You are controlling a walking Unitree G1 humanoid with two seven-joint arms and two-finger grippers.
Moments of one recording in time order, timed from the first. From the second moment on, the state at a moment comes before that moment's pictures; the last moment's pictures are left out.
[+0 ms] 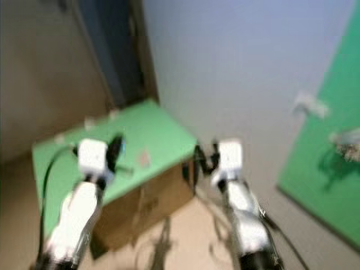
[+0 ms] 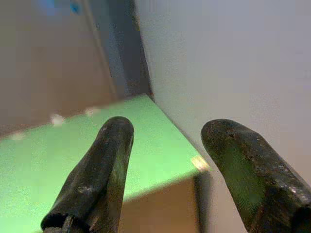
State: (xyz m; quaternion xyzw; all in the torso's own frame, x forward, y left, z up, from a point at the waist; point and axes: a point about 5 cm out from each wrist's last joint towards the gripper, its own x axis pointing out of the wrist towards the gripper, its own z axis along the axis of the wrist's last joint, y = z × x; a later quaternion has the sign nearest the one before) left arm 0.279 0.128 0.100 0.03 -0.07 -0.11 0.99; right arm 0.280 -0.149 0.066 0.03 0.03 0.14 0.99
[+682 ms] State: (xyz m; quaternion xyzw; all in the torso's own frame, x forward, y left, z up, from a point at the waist) left arm 0.283 0.132 0.096 0.05 -0.05 -0.15 0.99; right arm 0.288 -0.148 0.068 0.04 0.03 0.14 0.99
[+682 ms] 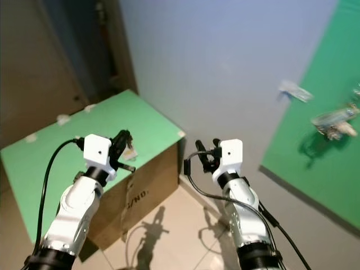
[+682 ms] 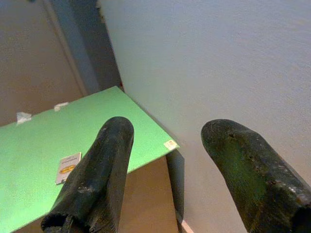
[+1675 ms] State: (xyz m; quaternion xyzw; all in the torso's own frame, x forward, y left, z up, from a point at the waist) left arm 0.295 0.128 0.095 0.06 -0.03 -0.18 0.98; right arm 0.283 -0.146 0.062 0.04 0.04 0.14 0.99
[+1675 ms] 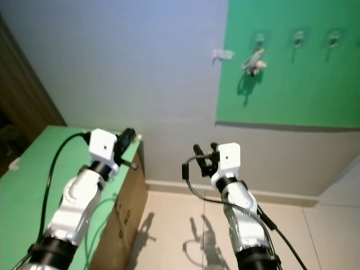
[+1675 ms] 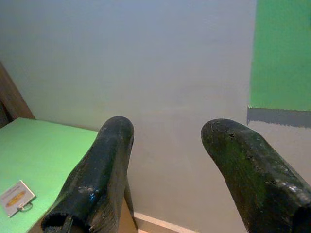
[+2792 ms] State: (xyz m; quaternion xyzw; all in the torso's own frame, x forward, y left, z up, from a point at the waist) left arm 0.265 0.125 0.076 0.01 -0.03 -0.16 0.99; right arm 0.261 -0.185 0.058 0.05 0.00 0.04 1.00
